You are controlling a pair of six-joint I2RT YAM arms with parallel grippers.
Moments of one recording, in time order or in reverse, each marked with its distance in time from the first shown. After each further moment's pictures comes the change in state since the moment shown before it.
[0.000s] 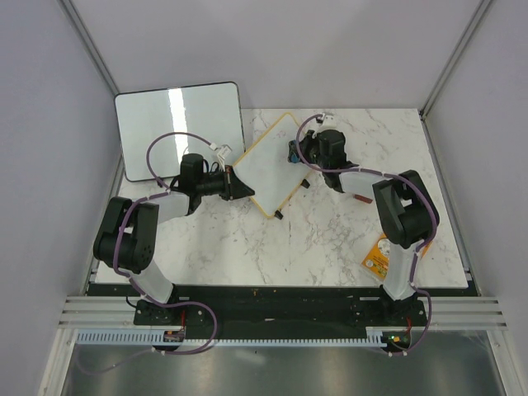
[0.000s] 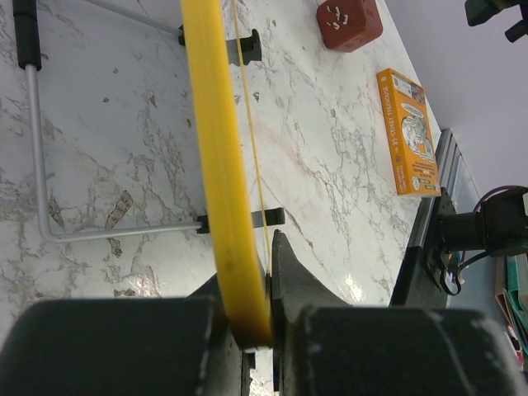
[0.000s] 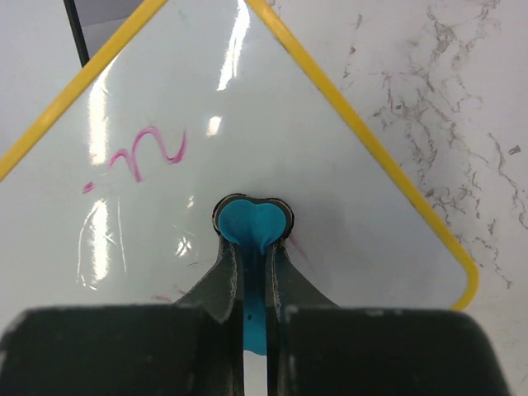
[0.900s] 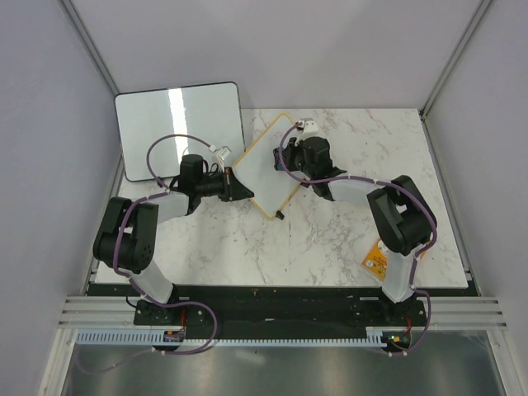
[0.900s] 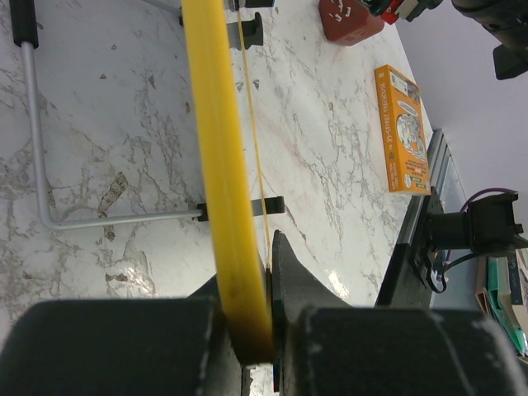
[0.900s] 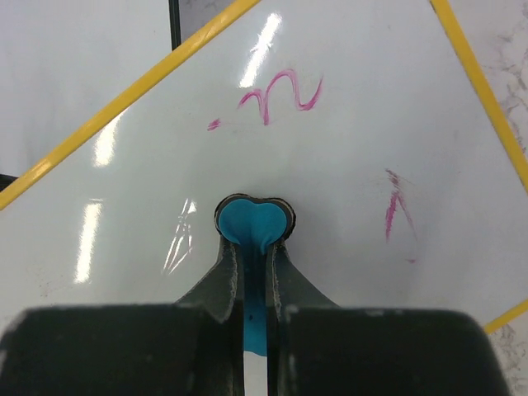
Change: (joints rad) left arm 0.003 0.000 0.000 -0.040 0.008 -0.026; right arm 0.151 -0.043 -0.026 -0.008 0.084 -0.095
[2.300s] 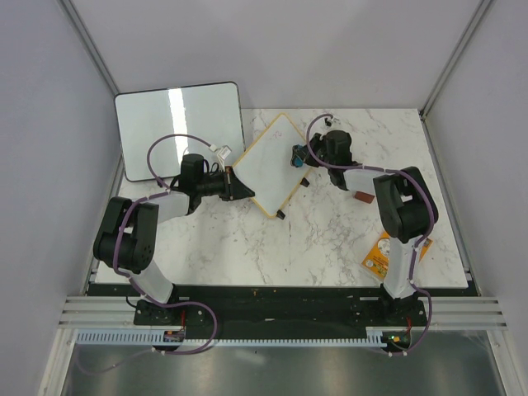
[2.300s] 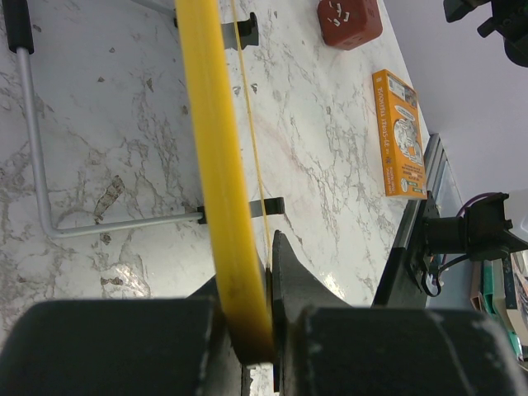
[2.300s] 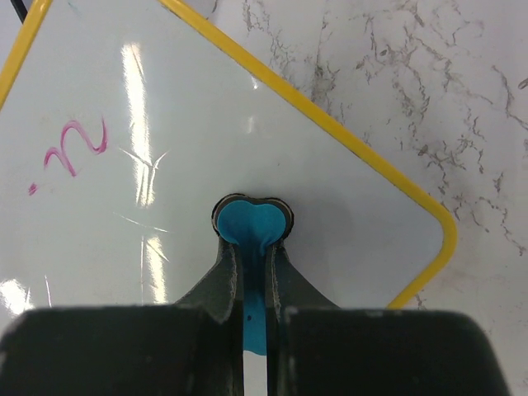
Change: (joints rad) left arm -0.005 0.001 0.006 0.000 -0.011 -0.019; right arm -0.214 0.103 0.024 -0.021 -0.199 0.249
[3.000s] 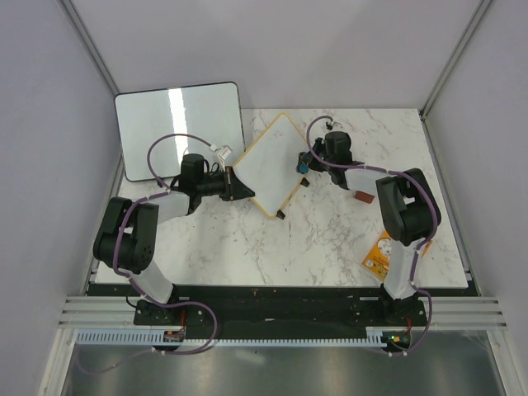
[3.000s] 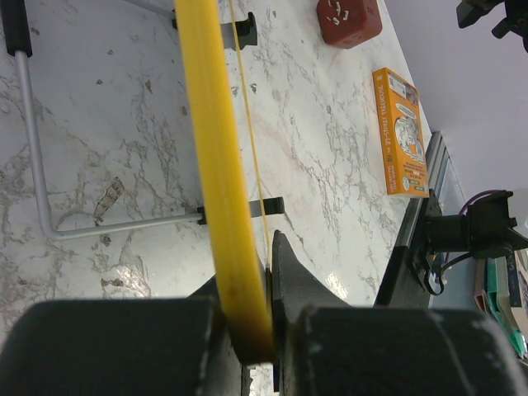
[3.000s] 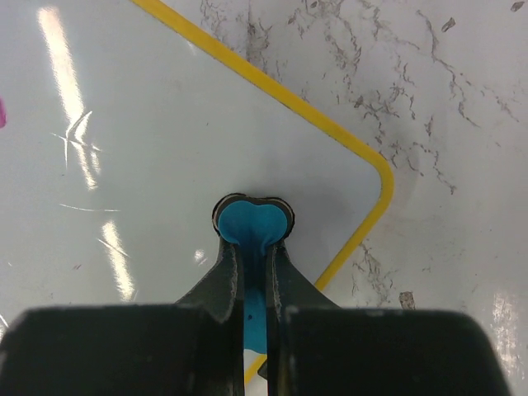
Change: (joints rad) left arm -0.002 -0.001 0.000 0.001 0.001 0.009; right arm 0.001 -0.034 0.002 -0.170 0.083 -0.021
